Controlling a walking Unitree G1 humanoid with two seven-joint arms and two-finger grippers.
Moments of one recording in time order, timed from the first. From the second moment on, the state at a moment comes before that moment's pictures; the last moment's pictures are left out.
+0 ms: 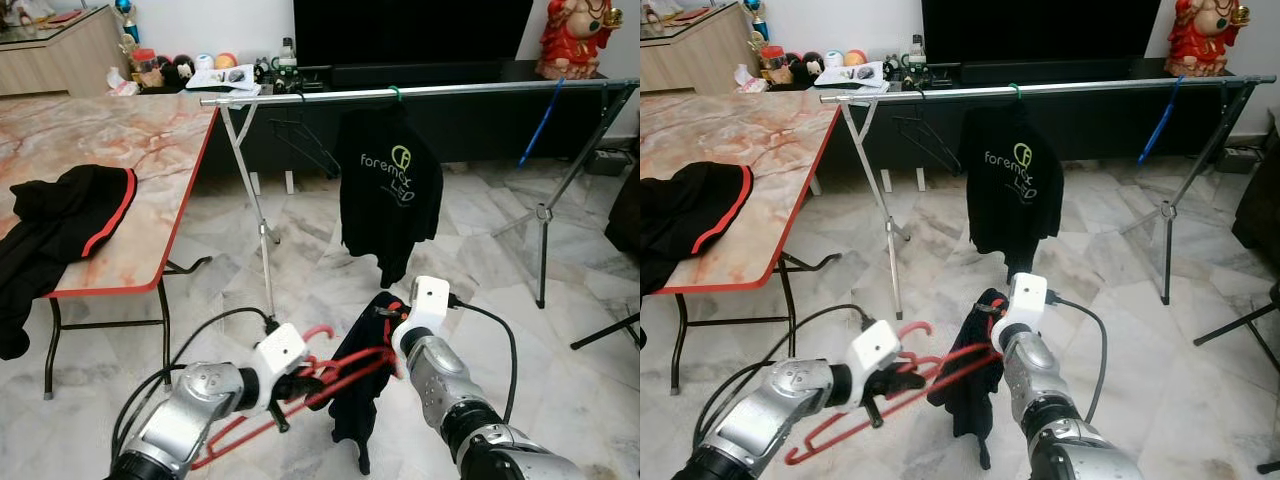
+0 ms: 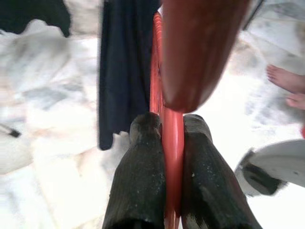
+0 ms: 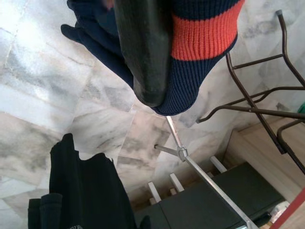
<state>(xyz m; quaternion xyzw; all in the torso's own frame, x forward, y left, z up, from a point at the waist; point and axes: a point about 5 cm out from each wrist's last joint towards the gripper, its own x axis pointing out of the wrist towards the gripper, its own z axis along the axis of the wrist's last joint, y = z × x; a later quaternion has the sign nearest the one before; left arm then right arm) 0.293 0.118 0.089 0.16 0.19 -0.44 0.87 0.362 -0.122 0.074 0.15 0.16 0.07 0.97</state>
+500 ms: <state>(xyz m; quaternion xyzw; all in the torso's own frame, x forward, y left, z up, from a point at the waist) 0.293 0.124 0.086 0.16 0.19 -0.44 0.86 0.359 -0.136 0.069 0.14 0.17 0.05 0.97</state>
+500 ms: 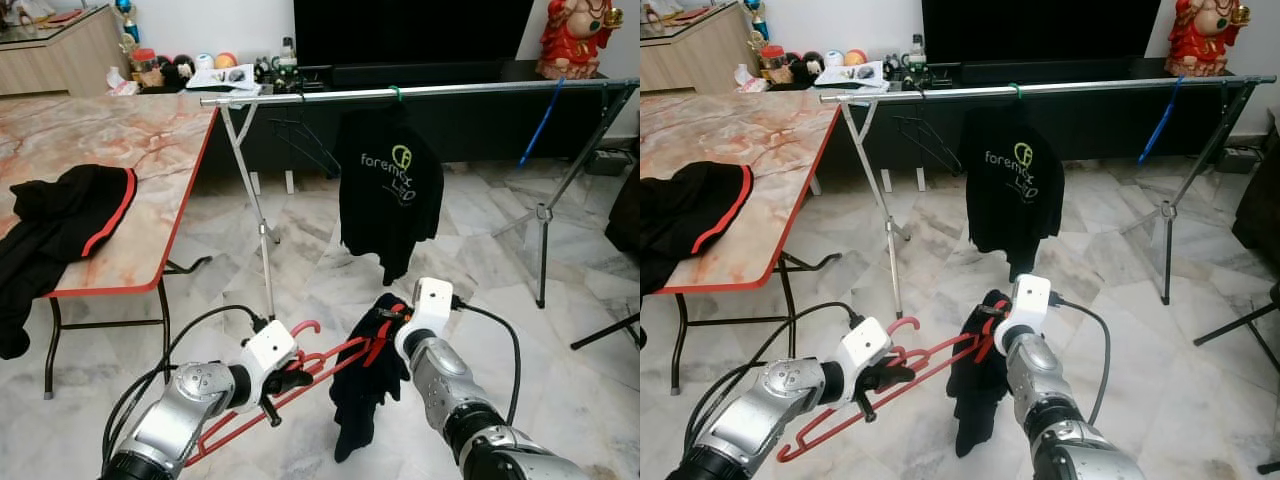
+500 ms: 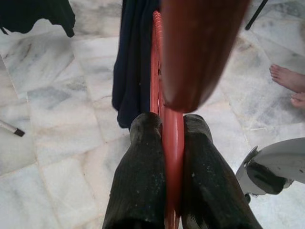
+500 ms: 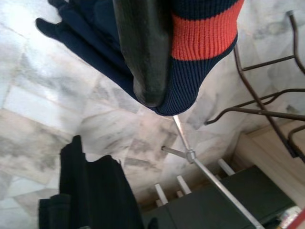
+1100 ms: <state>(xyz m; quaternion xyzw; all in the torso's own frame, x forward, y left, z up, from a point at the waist) 0.281 0.105 0.093 0.10 0.17 -0.50 0.84 0.358 -0.139 0.067 0.14 0.17 0.04 0.97</state>
